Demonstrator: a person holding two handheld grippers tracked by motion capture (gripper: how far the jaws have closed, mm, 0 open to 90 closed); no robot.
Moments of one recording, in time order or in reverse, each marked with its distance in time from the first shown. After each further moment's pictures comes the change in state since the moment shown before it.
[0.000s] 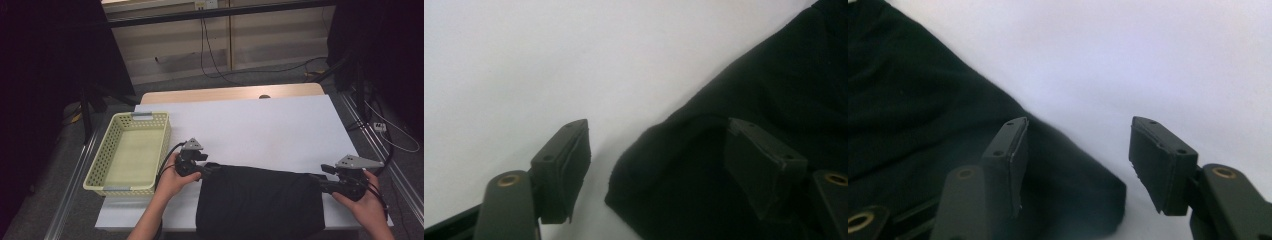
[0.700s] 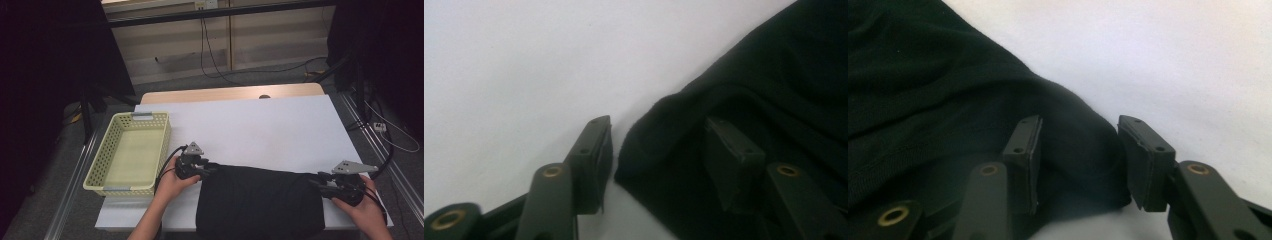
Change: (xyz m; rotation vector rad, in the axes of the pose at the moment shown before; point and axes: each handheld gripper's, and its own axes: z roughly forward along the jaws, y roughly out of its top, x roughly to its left) left arm -0.002 -0.009 0.004 0.041 0.070 0.042; right arm 0.005 -0.012 0.005 0.059 0.013 -0.031
